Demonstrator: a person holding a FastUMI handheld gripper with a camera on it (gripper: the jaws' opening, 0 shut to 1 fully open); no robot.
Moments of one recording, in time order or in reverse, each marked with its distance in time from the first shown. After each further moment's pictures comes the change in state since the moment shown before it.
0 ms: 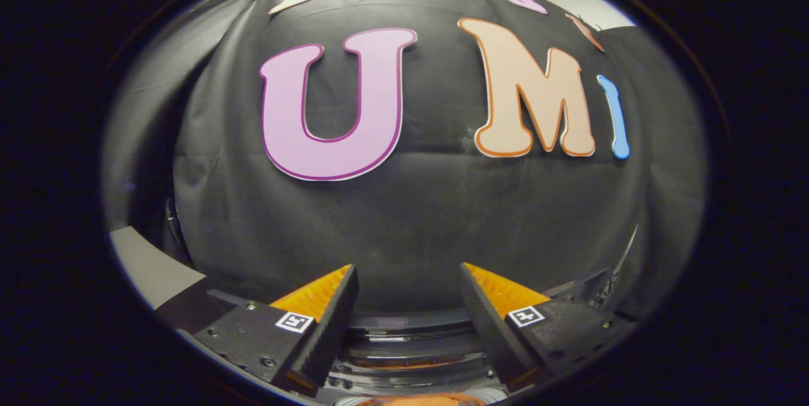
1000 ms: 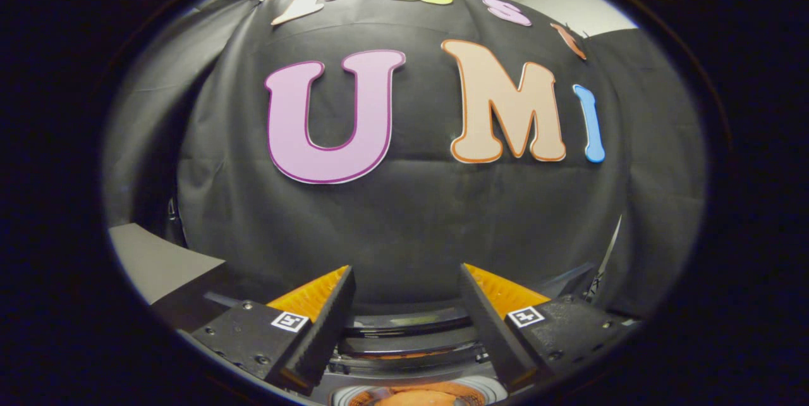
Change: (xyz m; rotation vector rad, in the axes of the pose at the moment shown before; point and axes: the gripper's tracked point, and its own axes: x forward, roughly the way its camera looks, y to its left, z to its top) arm -0.061 -0.010 -0.005 0.001 -0.053 -0.047
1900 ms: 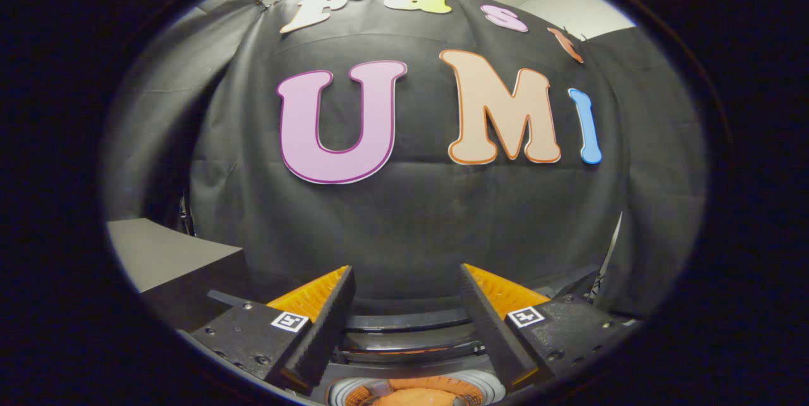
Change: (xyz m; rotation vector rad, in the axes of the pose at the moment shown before) arm -0.030 -0.003 -0.007 0.001 -0.037 0.022
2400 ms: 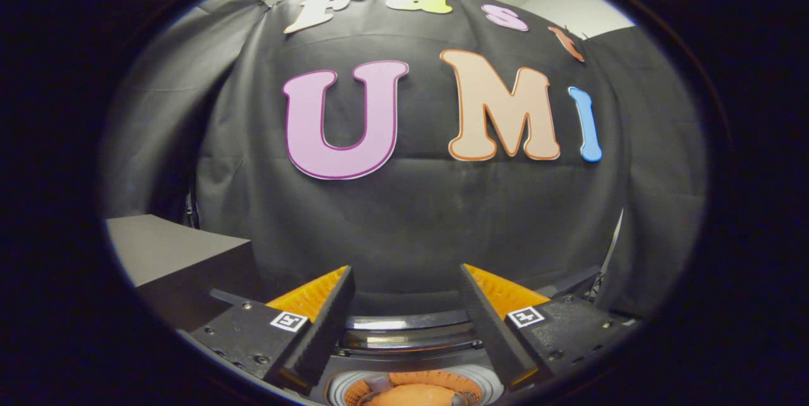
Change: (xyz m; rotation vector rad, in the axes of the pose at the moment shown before) arm -0.017 -0.001 -0.008 -0.006 0.023 0.022
